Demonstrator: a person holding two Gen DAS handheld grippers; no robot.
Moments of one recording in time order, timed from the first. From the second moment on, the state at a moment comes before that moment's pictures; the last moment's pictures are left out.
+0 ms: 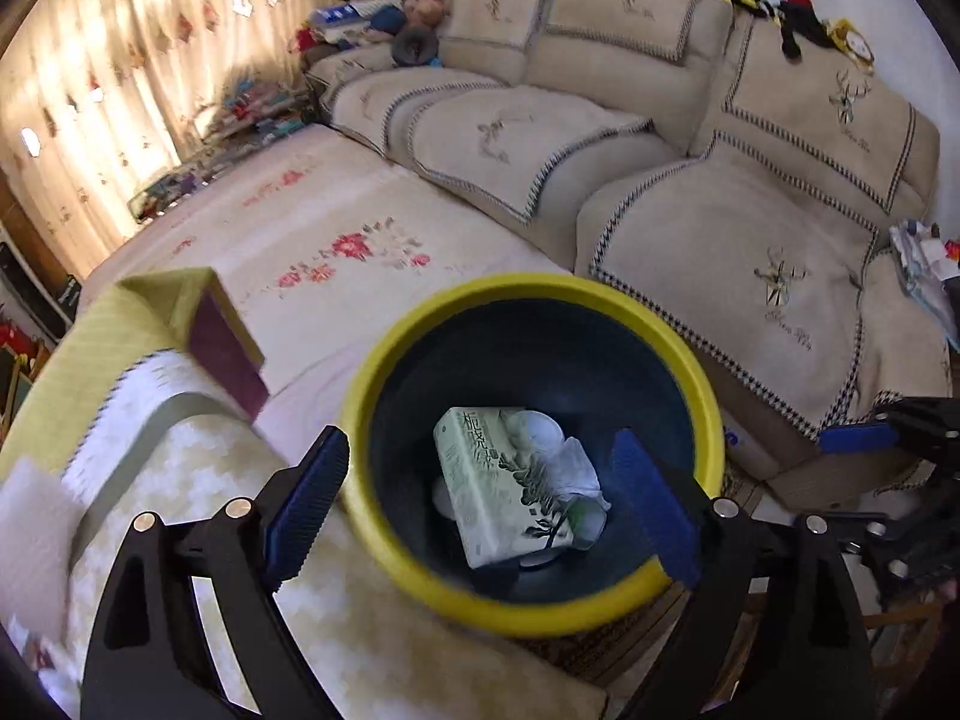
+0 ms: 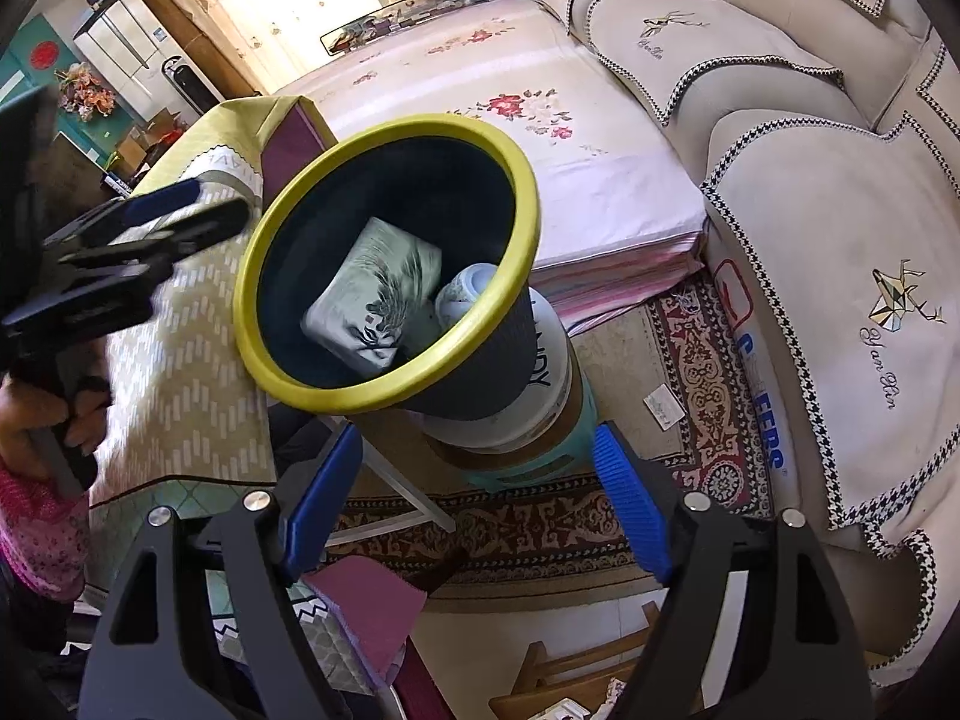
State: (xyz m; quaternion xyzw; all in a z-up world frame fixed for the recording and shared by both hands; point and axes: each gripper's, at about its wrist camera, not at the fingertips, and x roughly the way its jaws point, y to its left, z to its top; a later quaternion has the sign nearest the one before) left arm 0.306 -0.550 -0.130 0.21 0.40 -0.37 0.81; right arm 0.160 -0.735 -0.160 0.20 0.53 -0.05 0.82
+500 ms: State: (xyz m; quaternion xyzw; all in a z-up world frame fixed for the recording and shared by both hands) left arm 0.215 -0.292 -0.041 0.08 0.34 -0.24 0.91; right arm 0.190 -0.647 -0.163 0.16 0.54 0.02 0.83
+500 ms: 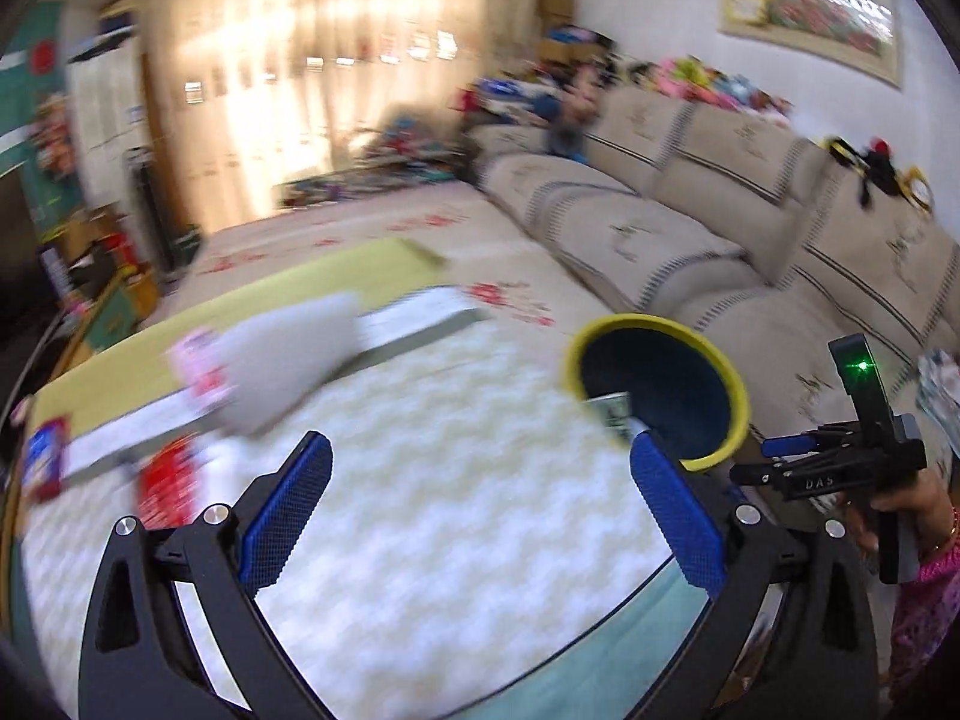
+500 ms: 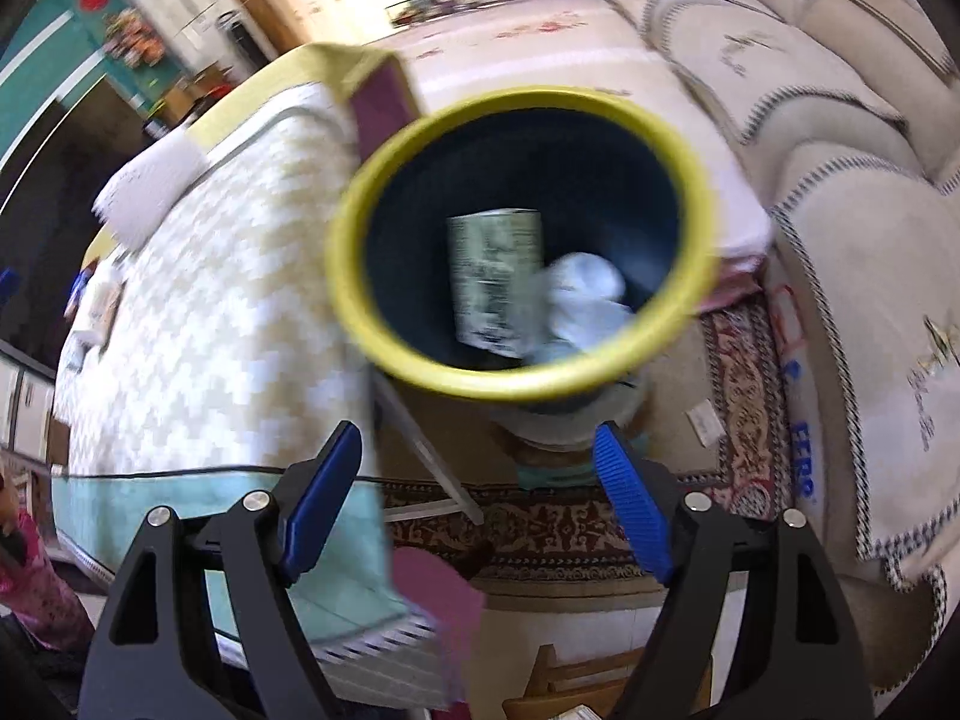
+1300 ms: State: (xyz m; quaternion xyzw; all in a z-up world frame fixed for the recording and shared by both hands) left arm 0.159 -0.010 -0.056 -0.04 0.33 -0.05 0.94; right arm 0.299 -0.313 -0.097 0.10 0.45 0.17 0.87
